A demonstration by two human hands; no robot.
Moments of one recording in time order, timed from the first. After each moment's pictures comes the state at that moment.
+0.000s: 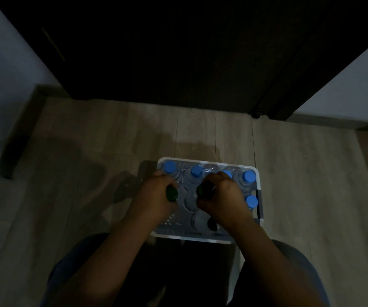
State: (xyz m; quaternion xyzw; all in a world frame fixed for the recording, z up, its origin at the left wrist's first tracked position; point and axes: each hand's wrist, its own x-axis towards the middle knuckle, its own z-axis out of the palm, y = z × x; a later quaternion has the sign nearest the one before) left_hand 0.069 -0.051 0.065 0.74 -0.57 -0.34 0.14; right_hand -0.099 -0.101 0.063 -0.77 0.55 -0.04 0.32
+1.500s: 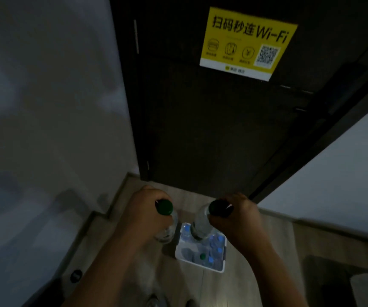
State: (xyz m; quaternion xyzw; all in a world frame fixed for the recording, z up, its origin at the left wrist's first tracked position) left_hand 0.146 0.108 0.768 0.78 -0.49 -0.24 0.30; right_hand -0.050 0.023 0.766 -0.80 0.51 -0.13 0.29
